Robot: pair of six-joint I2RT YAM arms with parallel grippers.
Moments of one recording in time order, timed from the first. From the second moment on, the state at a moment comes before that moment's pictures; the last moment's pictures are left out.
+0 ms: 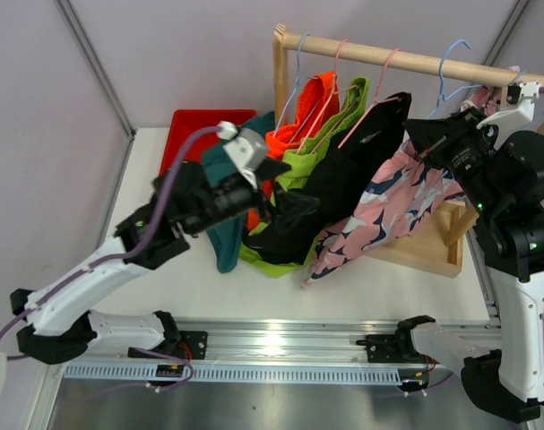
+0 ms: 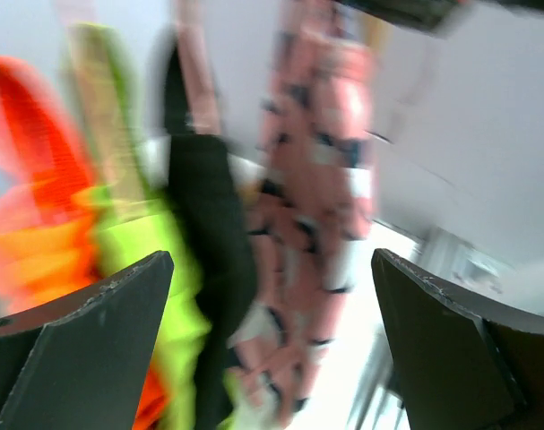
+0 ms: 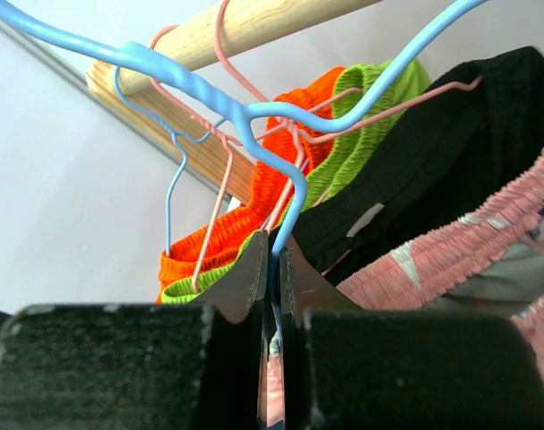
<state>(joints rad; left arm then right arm) -1.02 1.13 1.51 -0.34 0.01 -0.12 0.26 1.04 1.76 -0.67 -0.03 0.63</state>
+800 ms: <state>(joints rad) -1.15 1.44 1.44 0.03 0.07 -0.21 0.26 0.99 1.81 -0.71 -0.17 0.72</state>
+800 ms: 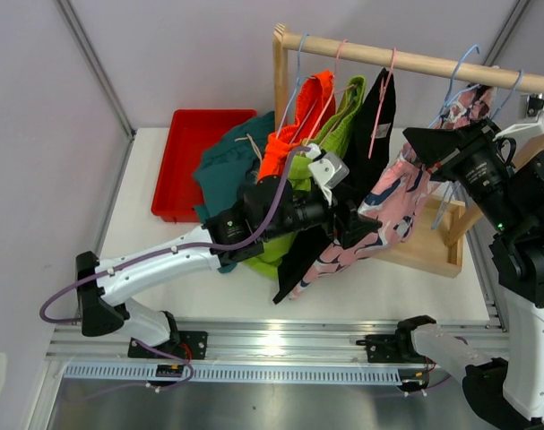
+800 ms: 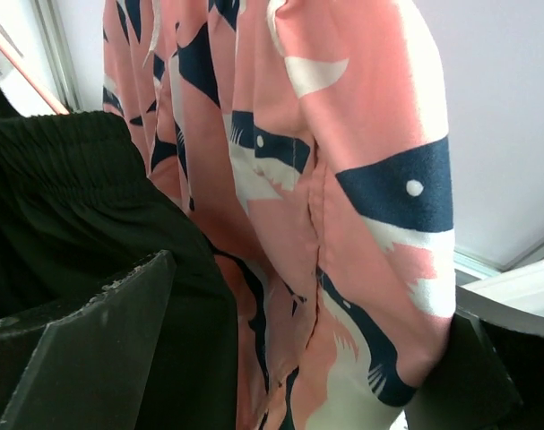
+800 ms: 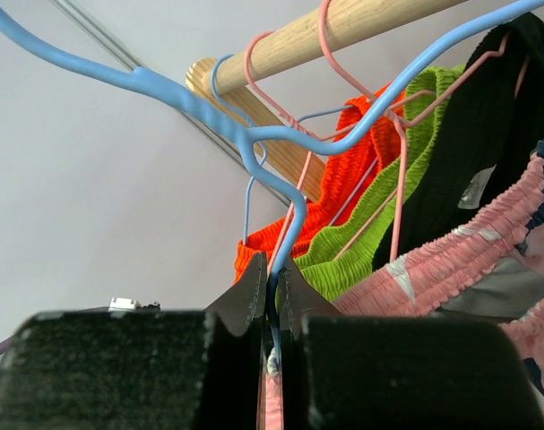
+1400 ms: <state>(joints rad) -1.38 1.36 1.51 -0.07 -0.28 -0.08 0.26 0.98 1.82 -0.69 -0.23 0.78</state>
